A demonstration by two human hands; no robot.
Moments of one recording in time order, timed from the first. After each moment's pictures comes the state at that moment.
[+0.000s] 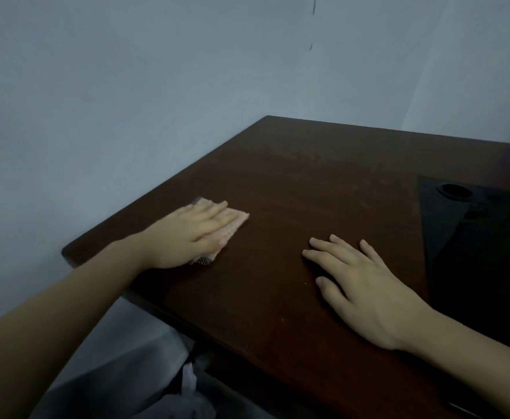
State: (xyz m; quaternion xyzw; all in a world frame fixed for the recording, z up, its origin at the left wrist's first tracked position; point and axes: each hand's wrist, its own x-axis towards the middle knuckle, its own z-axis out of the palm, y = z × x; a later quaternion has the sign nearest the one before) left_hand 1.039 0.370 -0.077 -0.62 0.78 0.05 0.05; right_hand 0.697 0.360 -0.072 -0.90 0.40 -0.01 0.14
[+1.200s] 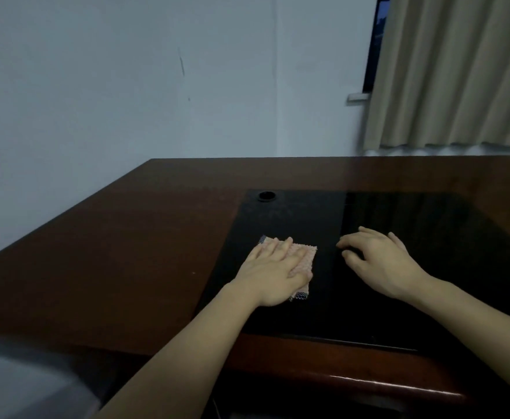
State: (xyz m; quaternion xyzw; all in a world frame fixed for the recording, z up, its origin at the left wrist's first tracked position) left_hand 0.592 0.374 -0.073 -0.54 0.83 0.10 0.02; right_hand 0.373 0.391 -0.043 -0.74 0.65 -0.14 0.10
